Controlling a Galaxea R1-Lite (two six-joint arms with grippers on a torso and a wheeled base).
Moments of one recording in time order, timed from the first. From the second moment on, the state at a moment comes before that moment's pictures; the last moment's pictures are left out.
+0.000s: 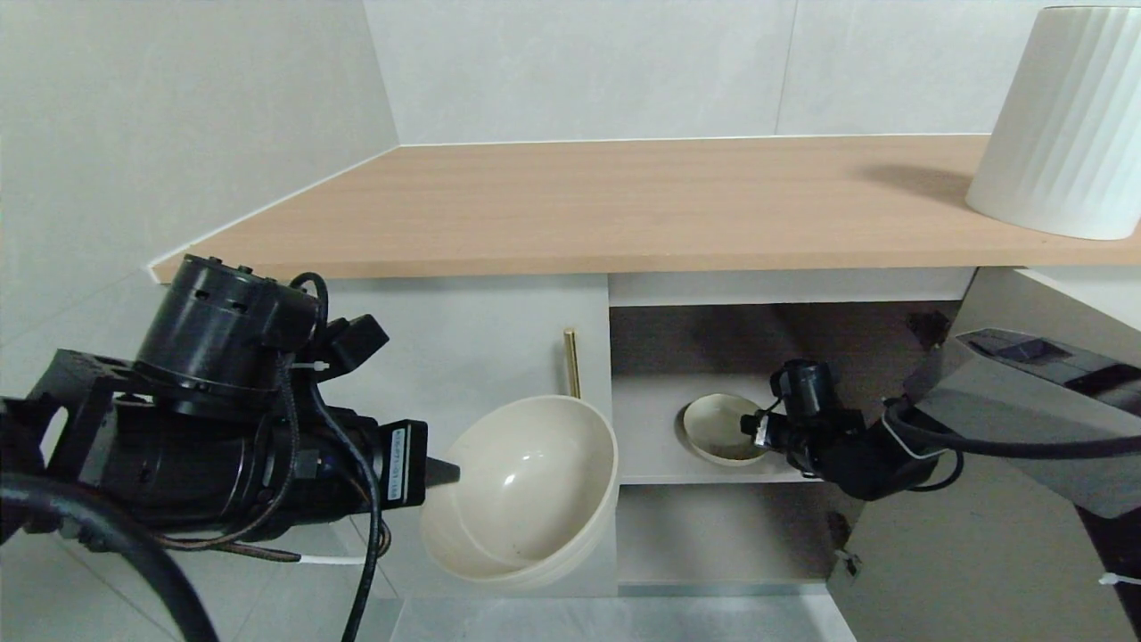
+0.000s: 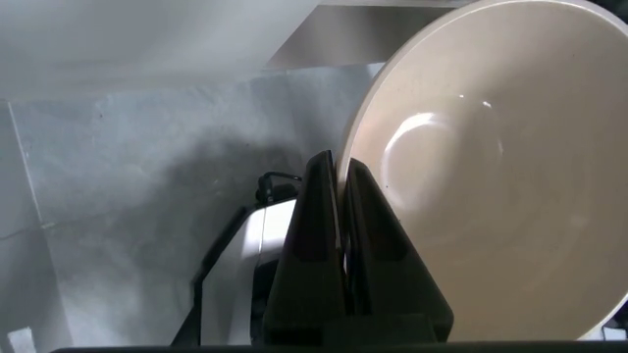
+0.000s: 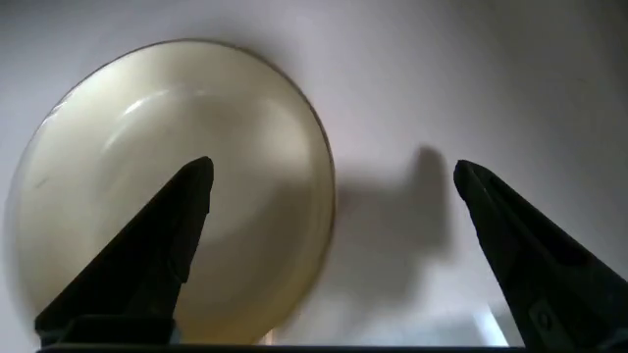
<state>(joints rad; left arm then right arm) -0.48 1.49 -0.93 0.20 -0.12 -0.49 0.32 2.41 -1.19 -0.62 -0.35 0.42</state>
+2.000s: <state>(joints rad) -0.78 1.78 -1.00 0.21 0.23 -0.46 0.84 1.91 -1.11 0.13 -0.17 0.46</state>
